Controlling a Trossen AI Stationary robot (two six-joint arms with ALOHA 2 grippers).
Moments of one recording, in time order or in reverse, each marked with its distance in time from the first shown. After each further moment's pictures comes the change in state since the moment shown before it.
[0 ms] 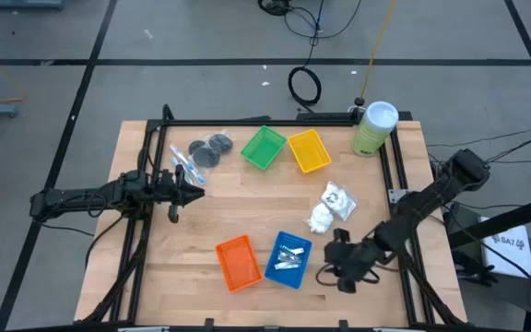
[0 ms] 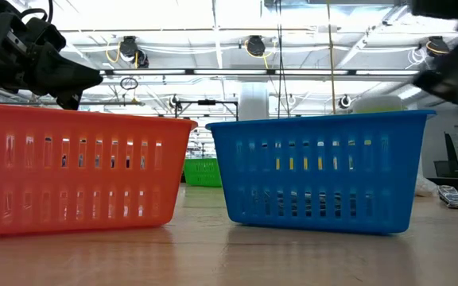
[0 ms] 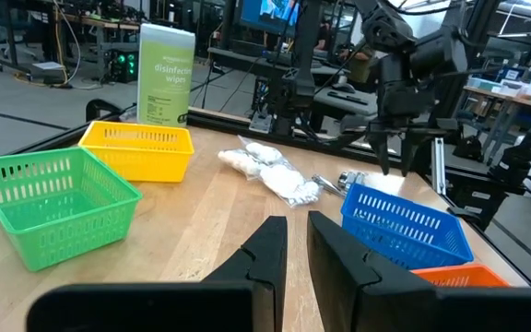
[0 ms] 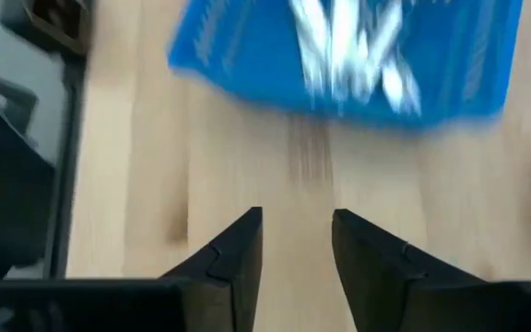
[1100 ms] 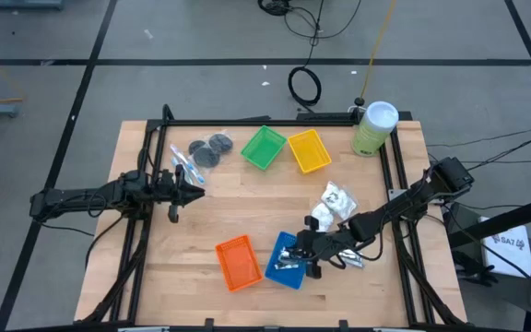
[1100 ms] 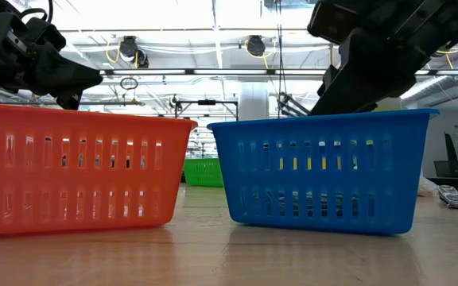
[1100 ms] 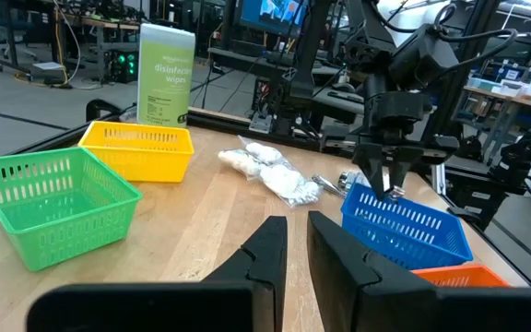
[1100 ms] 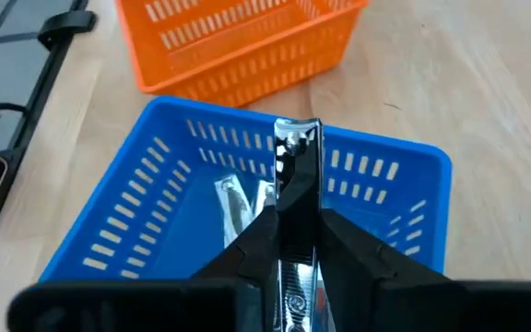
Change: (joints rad) left arm 0.000 0.000 0.000 0.000 0.000 0.000; right arm -0.251 0.195 0.000 0.476 0.049 -0.320
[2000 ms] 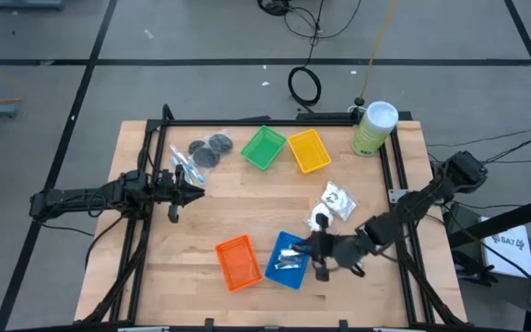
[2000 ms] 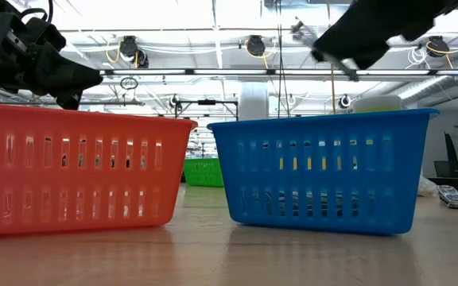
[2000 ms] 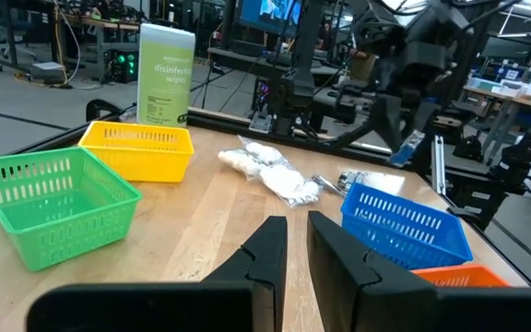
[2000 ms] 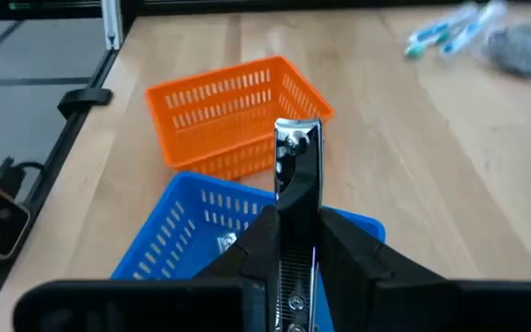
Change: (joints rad) left arm 0.000 0.000 0.000 0.000 0.000 0.000; right arm 0.108 -0.153 -0.001 -0.028 0.233 -0.071
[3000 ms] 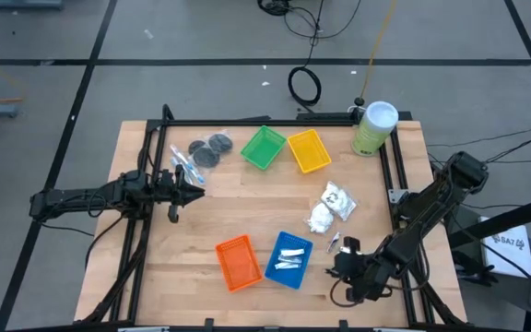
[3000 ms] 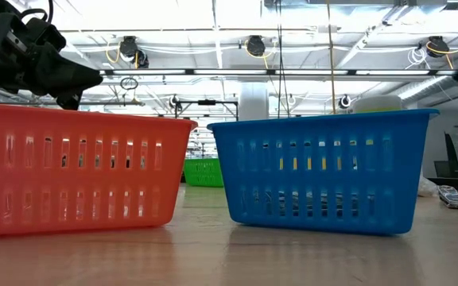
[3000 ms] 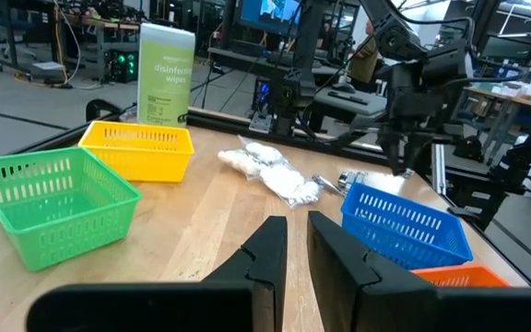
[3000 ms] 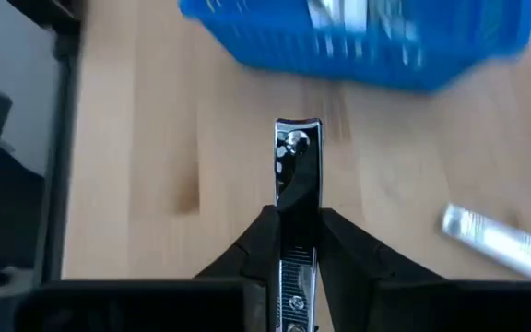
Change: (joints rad) left arm 0.000 0.000 0.000 0.000 0.000 0.000; right arm 0.294 0.000 -0.002 -0.435 -0.109 0.501
